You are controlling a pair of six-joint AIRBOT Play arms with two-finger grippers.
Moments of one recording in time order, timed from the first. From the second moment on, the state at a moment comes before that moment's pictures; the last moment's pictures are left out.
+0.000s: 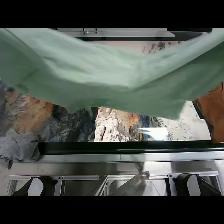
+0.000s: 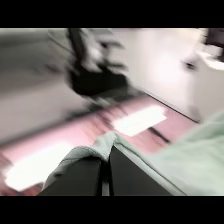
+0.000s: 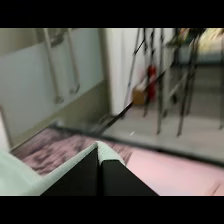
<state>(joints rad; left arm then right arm) 0.74 -0.77 1.72 0.15 -1.44 -0.95 -0.66 -0.56 1.34 -0.17 1.17 0.84</state>
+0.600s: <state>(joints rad) 0.28 -0.98 1.60 0.56 -1.41 -1.08 -0.48 -0.76 1.22 -0.41 1.16 0.98</state>
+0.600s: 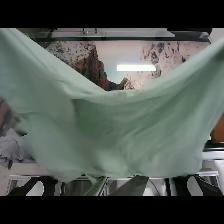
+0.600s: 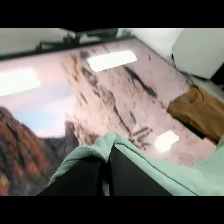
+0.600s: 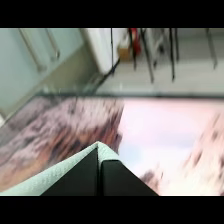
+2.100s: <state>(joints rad) 0.19 -1.94 1.67 0.91 -1.25 -1.10 -0.43 -1.87 1.28 -0.31 1.06 0.76</state>
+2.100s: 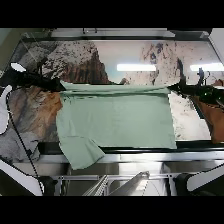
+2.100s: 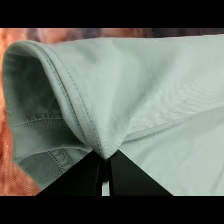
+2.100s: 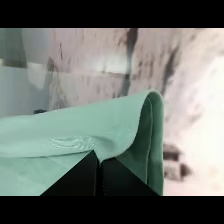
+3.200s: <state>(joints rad) 0.23 -1.94 1.97 0.92 -1.54 -1.18 -0.45 -1.72 1.29 -0.44 1.09 0.78</state>
